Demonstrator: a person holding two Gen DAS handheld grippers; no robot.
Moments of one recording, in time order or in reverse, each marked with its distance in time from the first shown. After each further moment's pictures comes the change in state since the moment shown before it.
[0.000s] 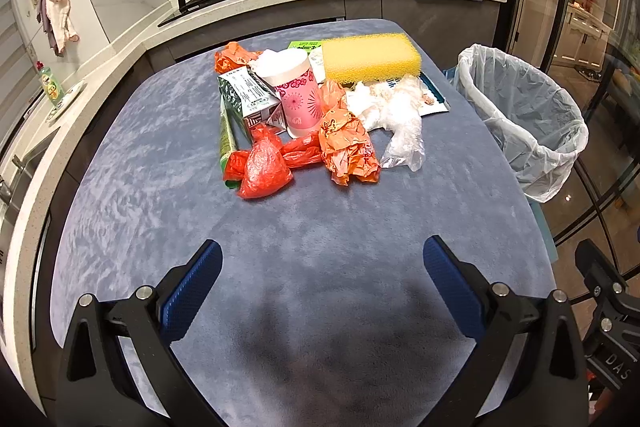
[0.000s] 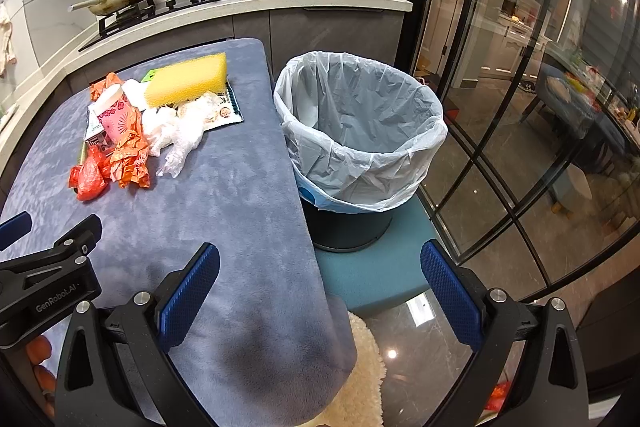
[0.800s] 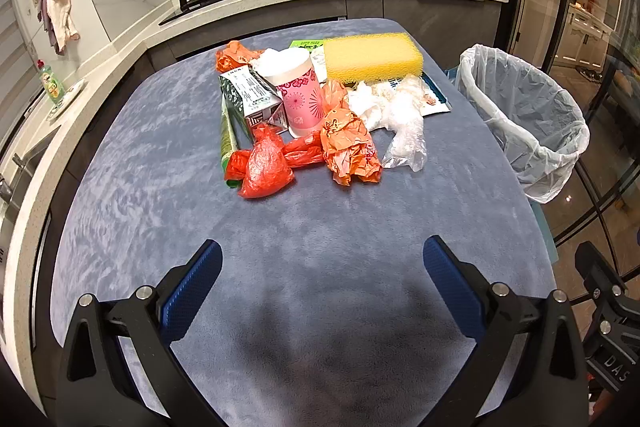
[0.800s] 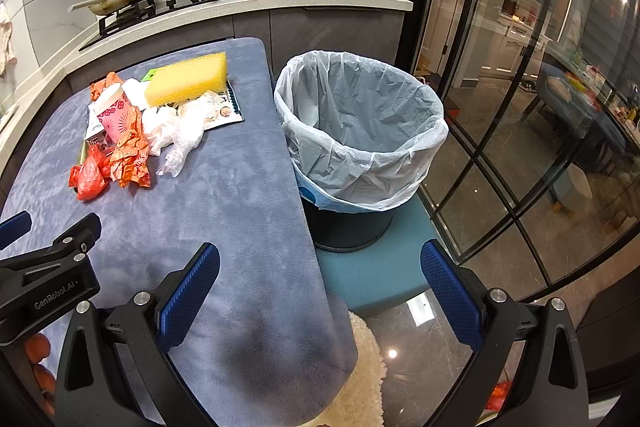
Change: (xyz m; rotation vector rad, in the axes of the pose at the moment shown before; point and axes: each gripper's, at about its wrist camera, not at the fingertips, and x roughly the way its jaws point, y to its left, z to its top) left arm 0.000 0.001 0.000 -0.002 -0.001 0.002; right arm 0.000 -0.001 0.000 0.001 0.001 0.000
